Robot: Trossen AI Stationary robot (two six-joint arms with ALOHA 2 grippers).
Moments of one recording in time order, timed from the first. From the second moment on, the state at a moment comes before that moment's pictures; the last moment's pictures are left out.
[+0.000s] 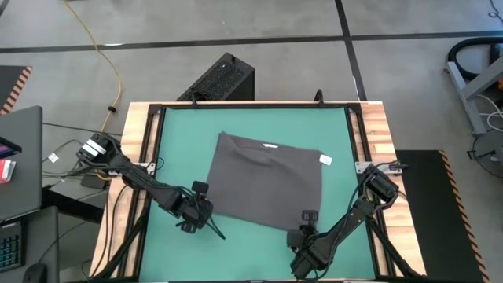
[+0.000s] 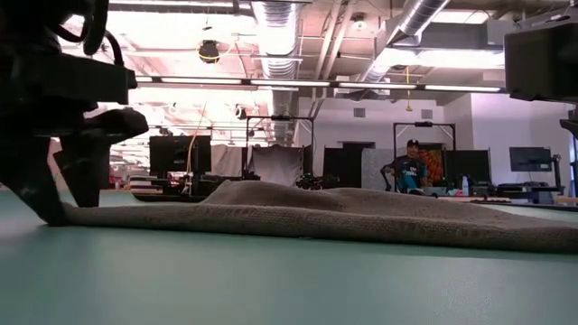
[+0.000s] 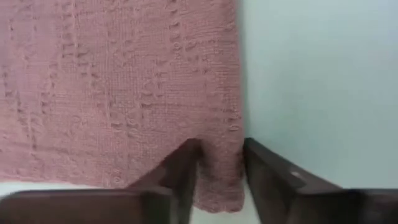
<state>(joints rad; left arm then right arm) -0.51 1.55 0.73 -0.55 -0.29 -0.23 0.78 2.08 1.43 -1.12 0.36 0.88</state>
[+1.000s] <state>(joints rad) -0.70 1.54 1.78 -1.56 -1.05 -0.47 0.73 1.76 2.05 -1.57 1.14 0.79</state>
